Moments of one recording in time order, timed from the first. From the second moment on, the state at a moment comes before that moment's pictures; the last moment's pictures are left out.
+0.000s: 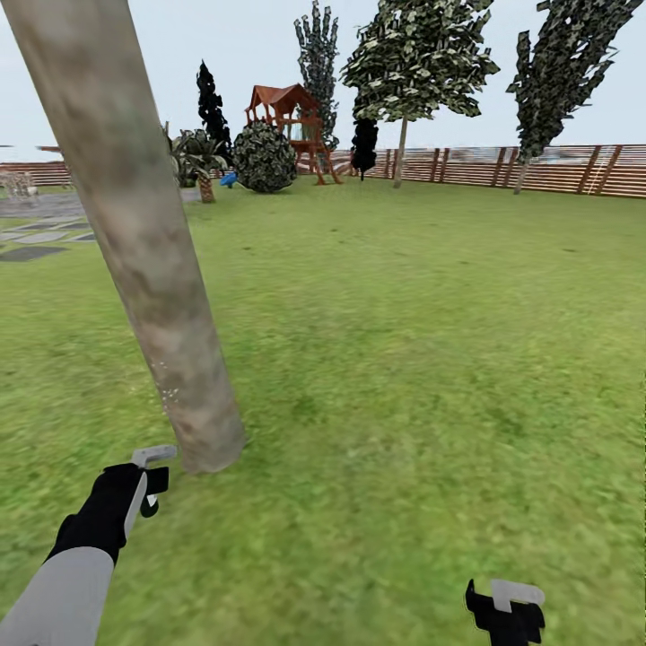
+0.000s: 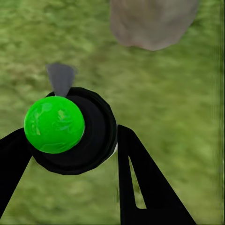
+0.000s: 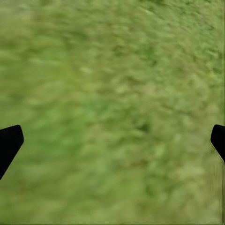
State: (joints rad) left arm -0.67 0.10 0.38 -0.78 -0.22 0.65 0.02; right arm -0.42 -0.04 -0.45 -0.18 0.47 -0.44 -0.36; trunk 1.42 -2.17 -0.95
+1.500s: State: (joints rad) left arm -0.90 0.26 0.28 -0.78 -0.21 0.76 -0.09; right arm -0.42 -0.04 -0.45 -0.18 0.47 -0.44 -0.36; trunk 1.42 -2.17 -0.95
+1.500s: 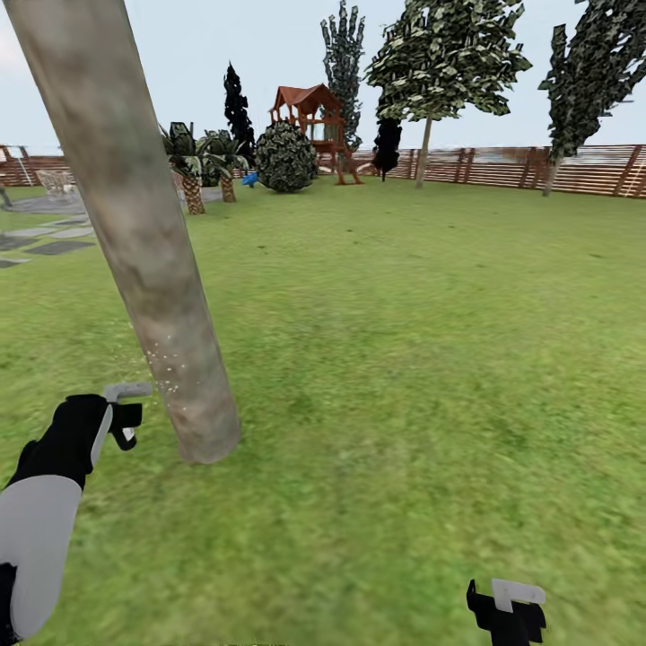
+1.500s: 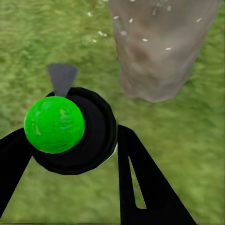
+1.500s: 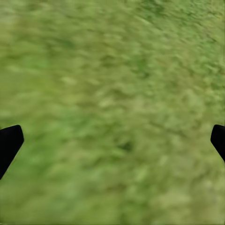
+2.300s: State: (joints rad) left arm -0.97 0.28 0.26 -0.86 -0.21 0.89 -0.10; right arm -0.42 -0.04 -0.45 -0.18 0.47 -0.44 -0.36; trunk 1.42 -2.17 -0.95
